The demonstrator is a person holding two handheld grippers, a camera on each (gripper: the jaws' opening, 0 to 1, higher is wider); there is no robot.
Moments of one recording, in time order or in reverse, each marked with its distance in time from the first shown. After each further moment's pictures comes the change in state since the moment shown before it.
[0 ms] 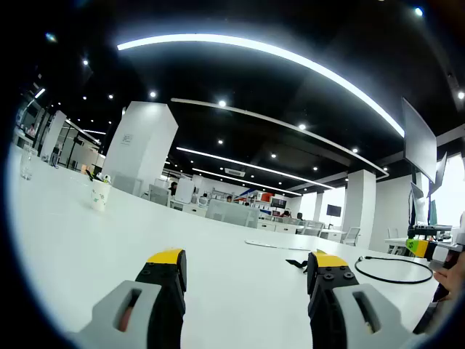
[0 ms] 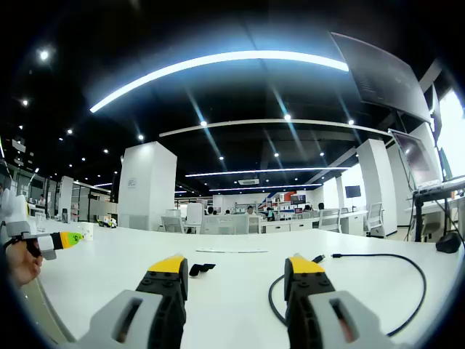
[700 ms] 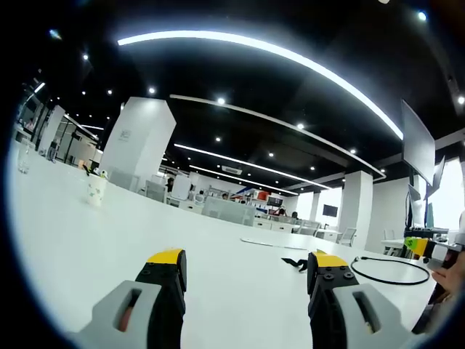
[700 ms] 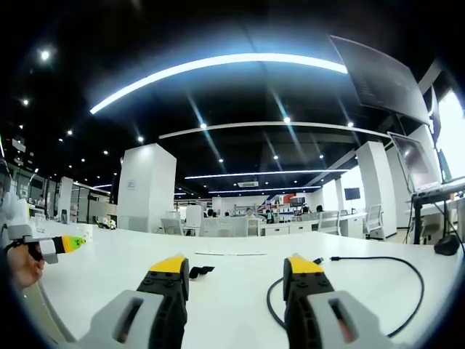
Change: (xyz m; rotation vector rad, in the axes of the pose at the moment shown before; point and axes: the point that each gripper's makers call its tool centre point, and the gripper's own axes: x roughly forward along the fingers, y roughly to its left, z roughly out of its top) left arm 0.001 -0.001 -0.007 -0.021 0.009 -0.011; right arm -0.003 -0.001 0.001 -0.002 -0.009 -0.004
